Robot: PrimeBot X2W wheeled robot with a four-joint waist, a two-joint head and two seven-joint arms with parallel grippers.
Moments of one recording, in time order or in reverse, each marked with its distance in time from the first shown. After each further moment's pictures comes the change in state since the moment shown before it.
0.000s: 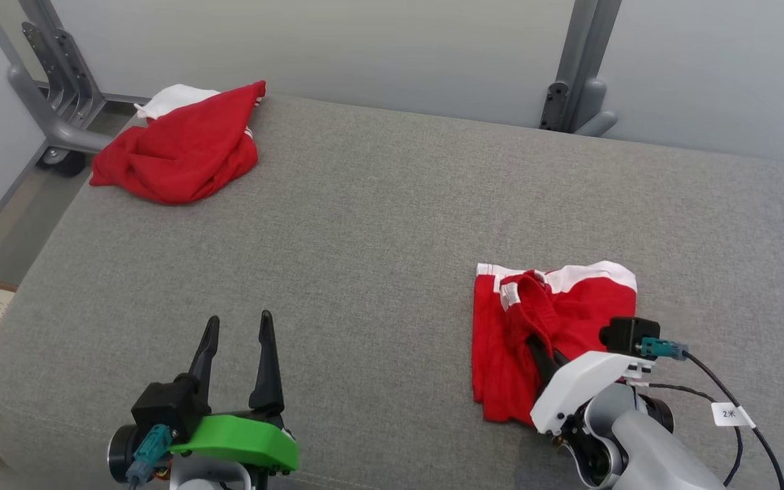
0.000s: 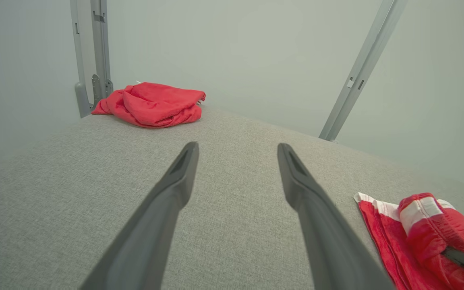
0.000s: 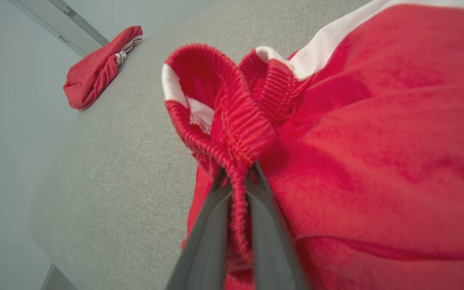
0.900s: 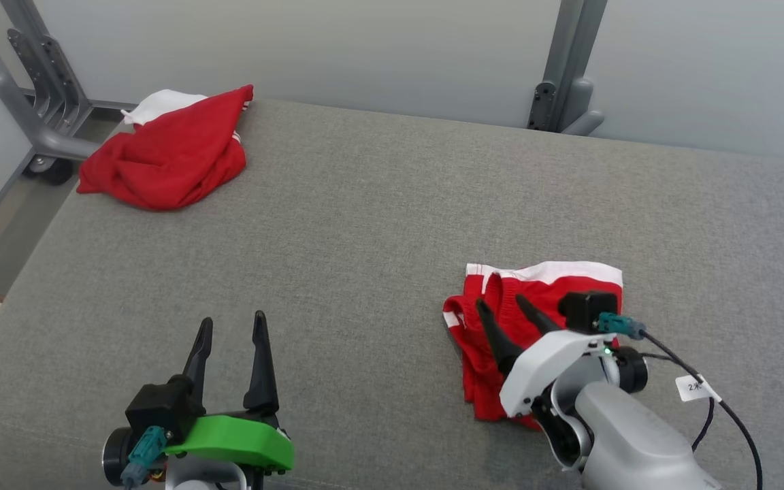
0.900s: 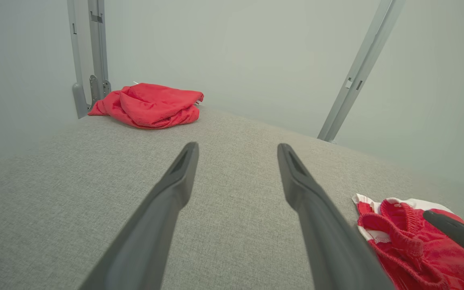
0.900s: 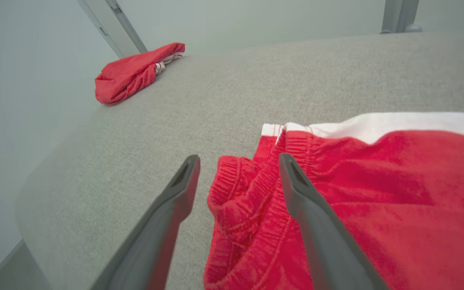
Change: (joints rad) left arm 0.004 0.000 0.011 -0.002 0.000 0.007 0.000; right arm -0.130 0.001 0.228 0.109 -0.051 0.000 -0.181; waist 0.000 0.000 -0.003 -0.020
